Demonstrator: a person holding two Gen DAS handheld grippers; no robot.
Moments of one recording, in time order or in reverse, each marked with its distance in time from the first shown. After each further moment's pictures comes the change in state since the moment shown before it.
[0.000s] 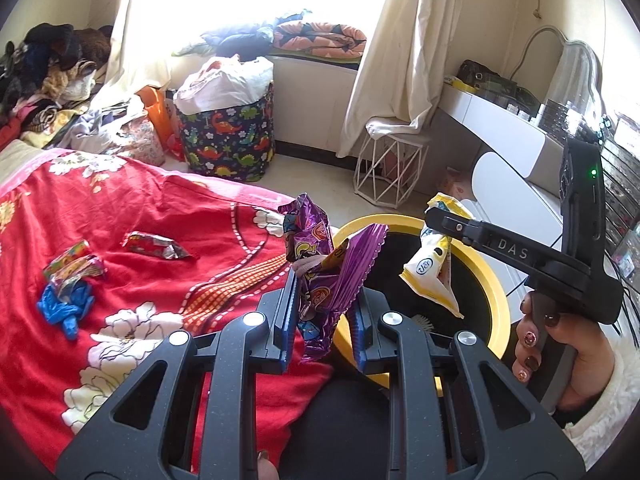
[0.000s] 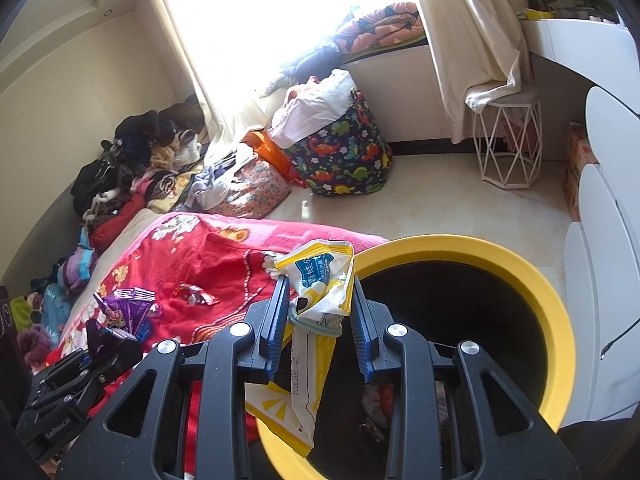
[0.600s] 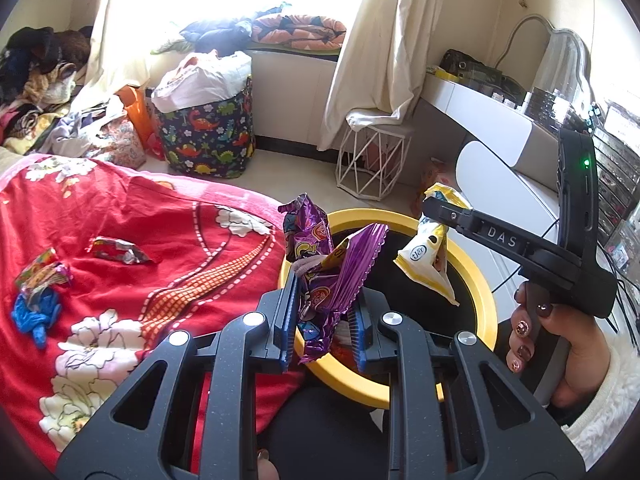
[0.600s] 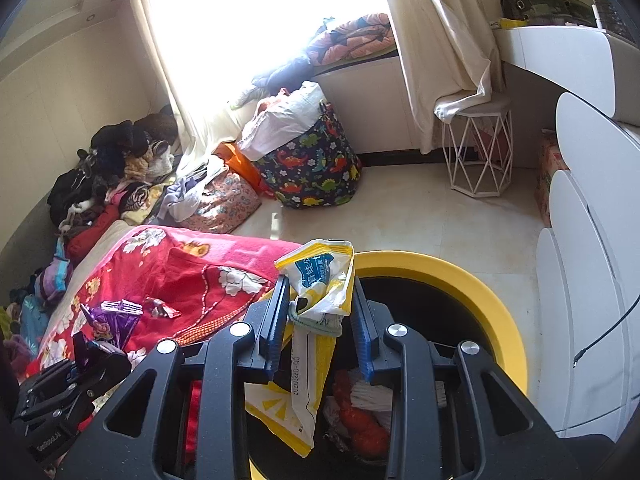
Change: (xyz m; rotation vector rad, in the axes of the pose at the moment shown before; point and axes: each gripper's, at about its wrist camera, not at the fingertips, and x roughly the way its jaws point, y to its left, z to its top) left arm 0.025 -0.024 0.002 0.030 0.025 -0.053; right arm -0.006 -0.030 0.004 0.014 -0.042 -0.099
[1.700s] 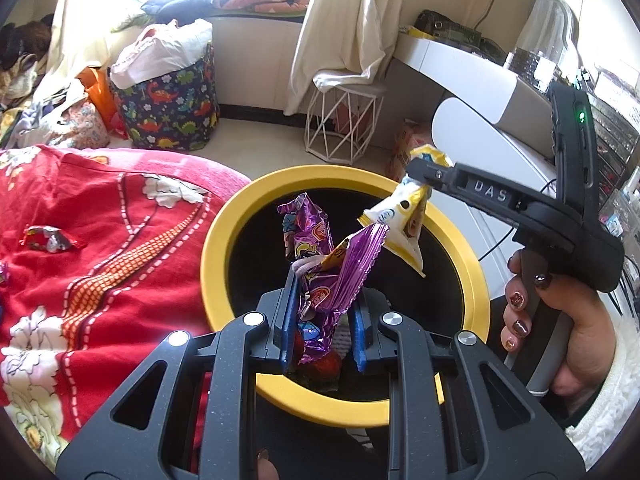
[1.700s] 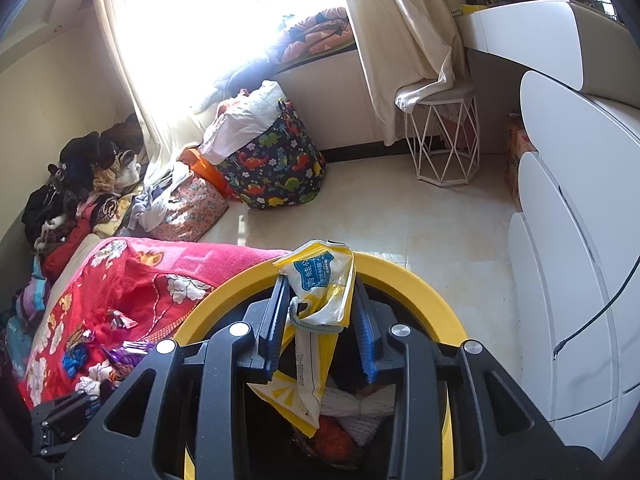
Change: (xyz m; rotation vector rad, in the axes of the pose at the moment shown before) left arm 0.062 -0.035 -0.011 0.053 0.132 -0.090; right arm 0.013 -0.046 -0.003 0.071 0.004 -0.093
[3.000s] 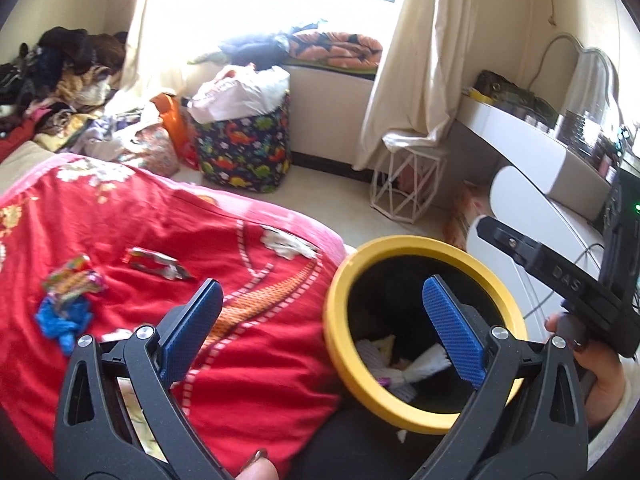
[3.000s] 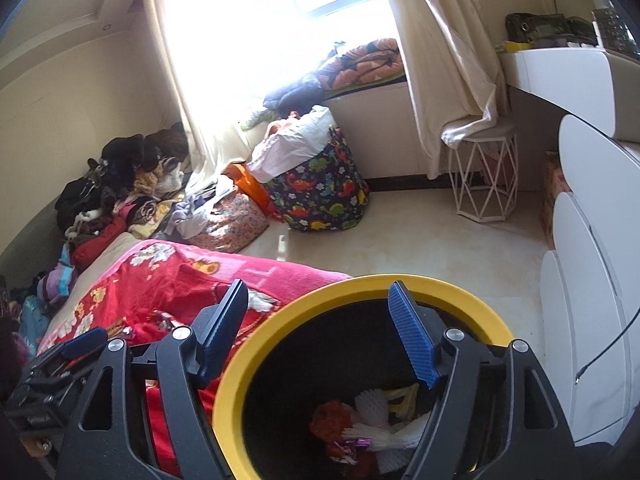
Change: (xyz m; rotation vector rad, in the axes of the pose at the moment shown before) left arm -0.078 0.058 0.010 -0.111 -0.207 0.222; right arm -0.027 0.053 -0.004 -0.101 -0.100 0.132
